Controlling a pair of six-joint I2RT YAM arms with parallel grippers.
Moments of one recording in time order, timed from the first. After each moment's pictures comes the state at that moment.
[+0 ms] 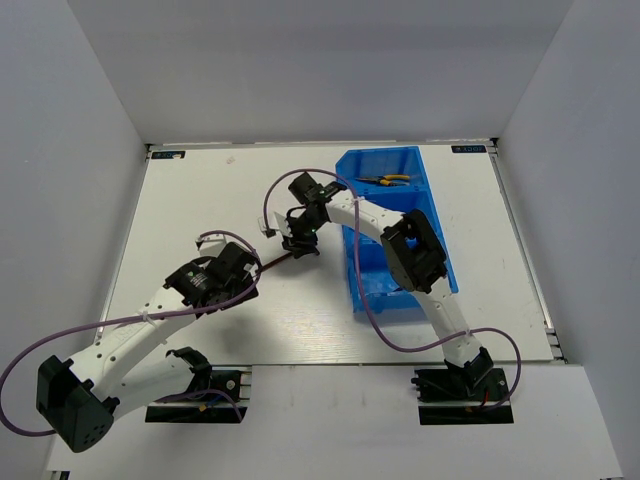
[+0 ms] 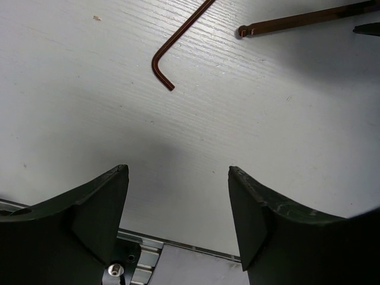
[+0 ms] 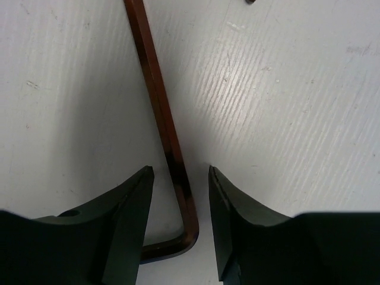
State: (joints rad) left arm -0.67 0.97 0.79 -0.97 -0.45 -0.94; right arm 0.77 2.38 1.98 -0.78 -0.58 -1.07
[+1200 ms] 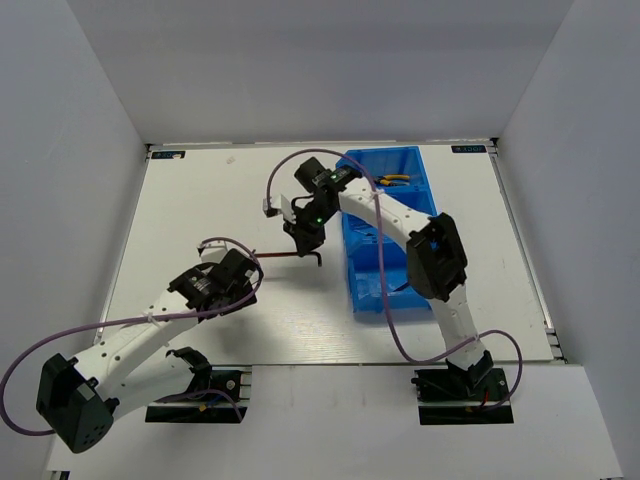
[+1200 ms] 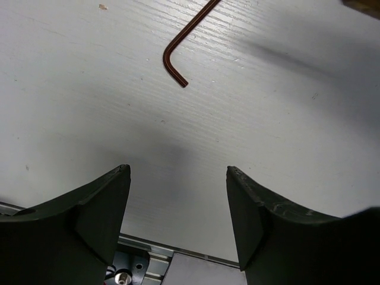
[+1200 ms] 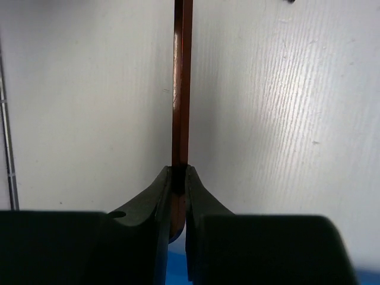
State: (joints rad) left arm -0.67 0.96 0.71 -0.93 -0.46 -0.93; right arm 0.77 2.21 2.00 -1.04 -0.65 -0.75
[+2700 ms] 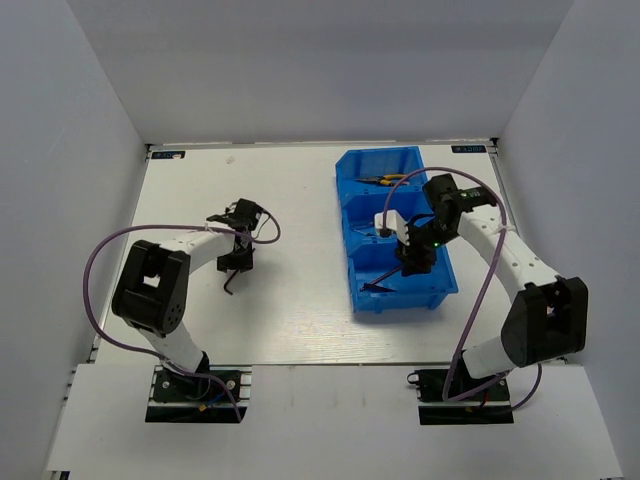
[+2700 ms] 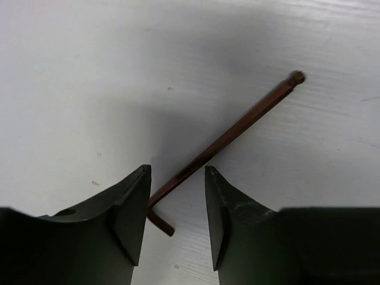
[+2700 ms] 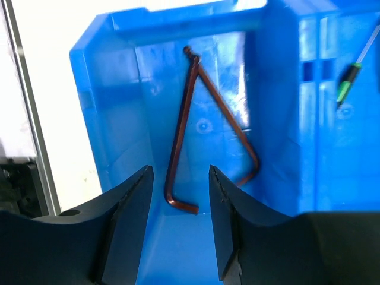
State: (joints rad) left arm -0.35 1.68 0.98 -0.60 -0.39 -0.39; right arm 0.30 1.46 1.22 -1.17 -0.60 -1.21
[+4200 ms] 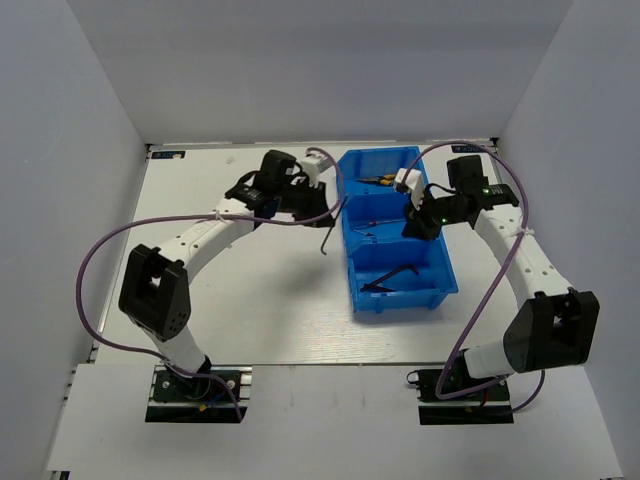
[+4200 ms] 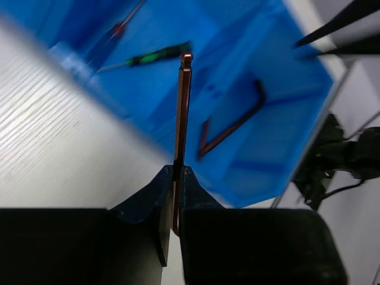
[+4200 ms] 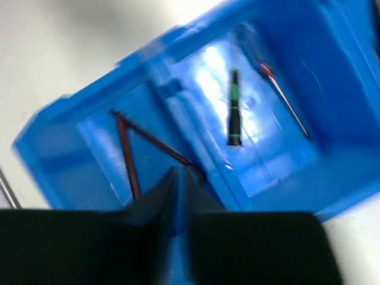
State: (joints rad) left arm -0.53 1.67 1.35 -0.37 0.54 -0.19; right arm 0.19 1.42 1.27 -0.92 -0.71 -0.84
